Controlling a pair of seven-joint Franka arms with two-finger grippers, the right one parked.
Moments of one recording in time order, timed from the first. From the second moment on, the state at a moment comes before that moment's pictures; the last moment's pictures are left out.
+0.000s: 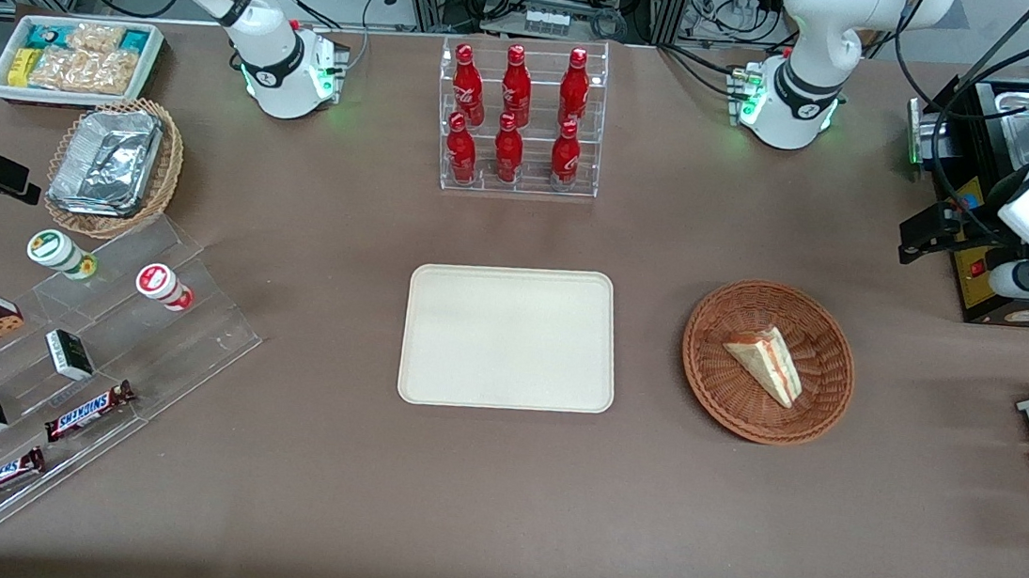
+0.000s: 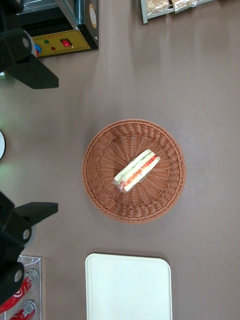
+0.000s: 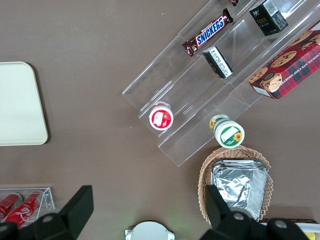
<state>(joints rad) -0.04 0.02 -0.07 -1.53 0.01 1.48 -0.11</state>
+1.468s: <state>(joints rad) -0.05 0.03 -0.14 -2.17 0.01 2.29 -0.68</state>
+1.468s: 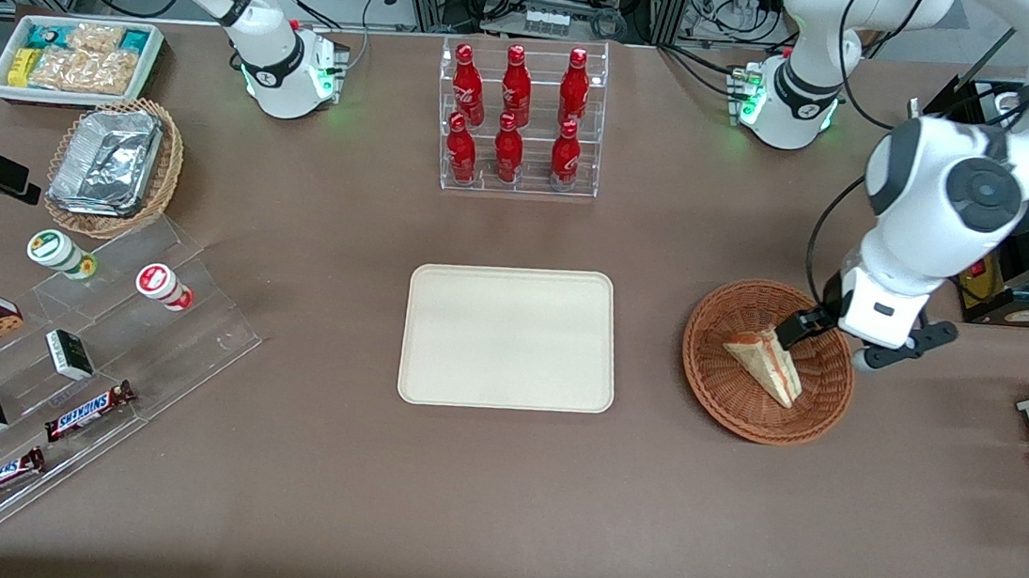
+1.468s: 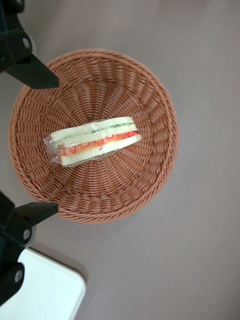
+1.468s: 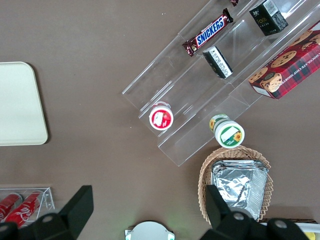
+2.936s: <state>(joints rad) -0.07 0.23 -0.14 -2.27 0.01 2.53 -0.89</state>
